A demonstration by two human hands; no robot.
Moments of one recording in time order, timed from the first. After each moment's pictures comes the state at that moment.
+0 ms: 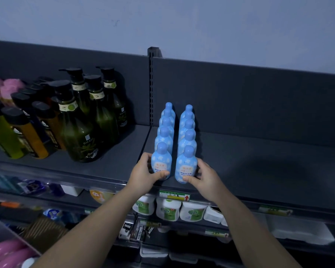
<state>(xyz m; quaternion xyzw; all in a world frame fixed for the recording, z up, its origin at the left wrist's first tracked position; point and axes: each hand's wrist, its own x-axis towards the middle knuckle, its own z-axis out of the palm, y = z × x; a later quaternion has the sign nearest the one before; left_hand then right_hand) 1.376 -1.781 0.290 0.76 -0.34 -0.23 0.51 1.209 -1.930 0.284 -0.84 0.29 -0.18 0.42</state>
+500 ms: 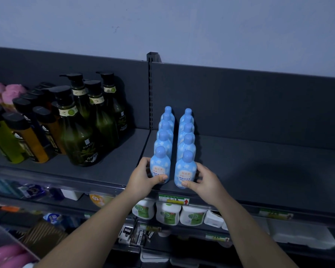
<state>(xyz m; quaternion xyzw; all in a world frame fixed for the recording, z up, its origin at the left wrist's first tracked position) 1.376 -1.781 0.294 0.75 -0.34 -0.23 0.52 1.208 -1.933 0.291 -0.83 0.30 -0.18 0.44</state>
